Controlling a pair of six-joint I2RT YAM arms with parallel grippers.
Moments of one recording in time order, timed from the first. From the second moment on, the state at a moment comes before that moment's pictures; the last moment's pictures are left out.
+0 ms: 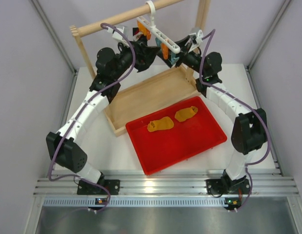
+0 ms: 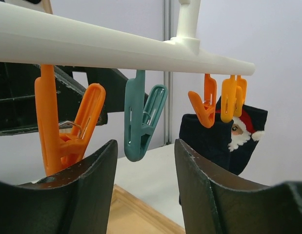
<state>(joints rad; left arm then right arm) -0.42 1.56 1.58 0.24 0.28 -0.35 0.39 1.80 1.54 0.84 -0.72 0.40</state>
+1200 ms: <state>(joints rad) -0.43 1.72 1.71 0.44 0.41 -0.53 0.38 1.81 1.58 0.84 -0.75 0.44</state>
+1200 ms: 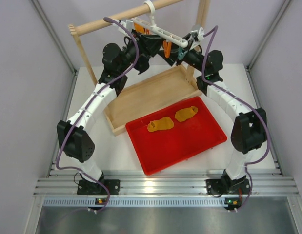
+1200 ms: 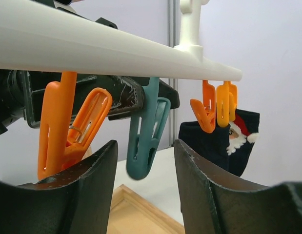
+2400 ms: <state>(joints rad) -0.43 1.74 1.75 0.44 0.41 -0.53 0.34 1.80 1.53 0.78 -0.75 0.55</state>
